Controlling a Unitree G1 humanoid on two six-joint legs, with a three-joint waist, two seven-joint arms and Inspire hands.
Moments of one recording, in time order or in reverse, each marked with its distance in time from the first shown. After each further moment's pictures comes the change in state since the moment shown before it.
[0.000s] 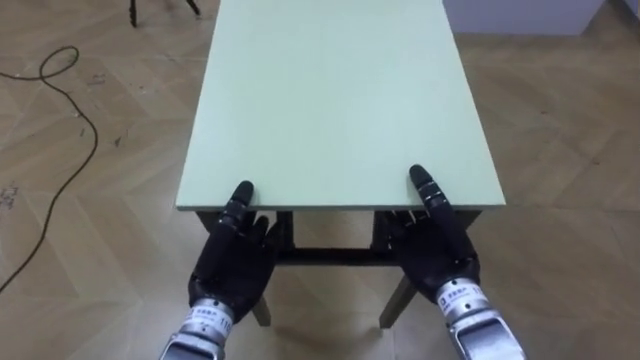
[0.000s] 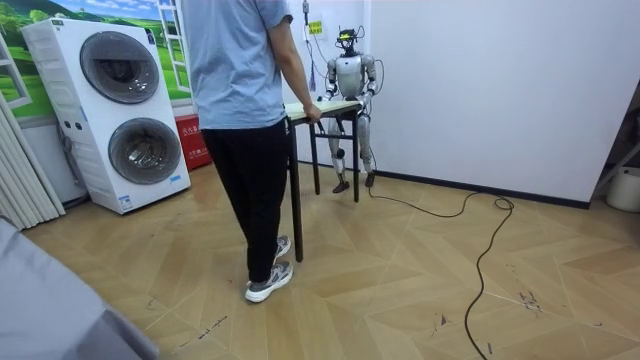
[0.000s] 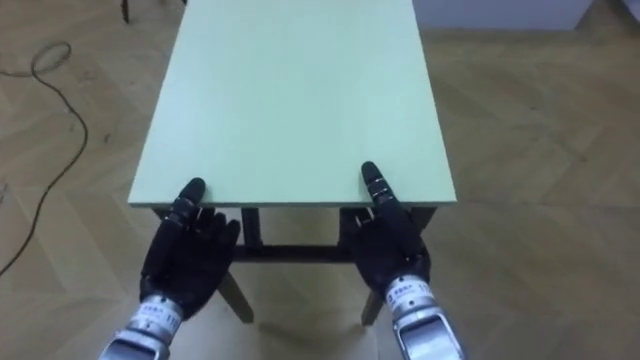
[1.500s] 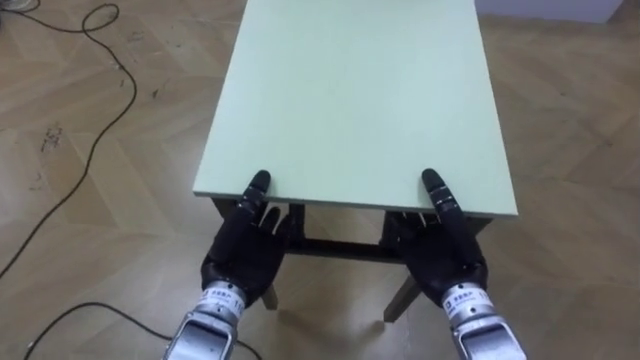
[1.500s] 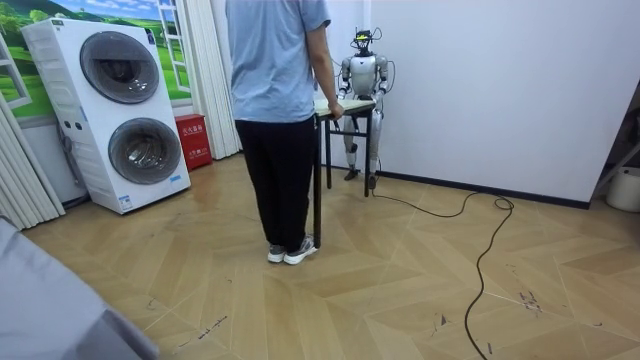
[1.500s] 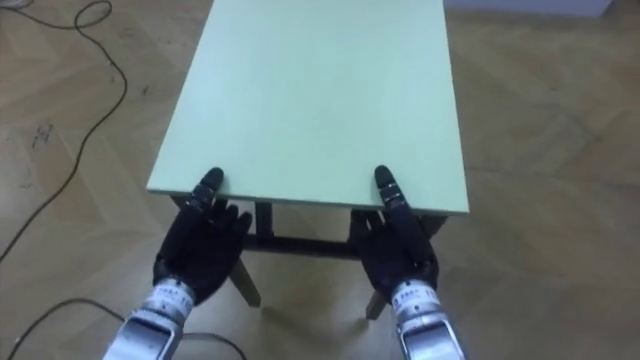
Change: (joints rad) left arm -0.062 -0.005 -0.021 0.020 0.044 -0.019 0.078; right arm 0.021 0.027 -0.003 0.002 0.003 -0.040 -0.022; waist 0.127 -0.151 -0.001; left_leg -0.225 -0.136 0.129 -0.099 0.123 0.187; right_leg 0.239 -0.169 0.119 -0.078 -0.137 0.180
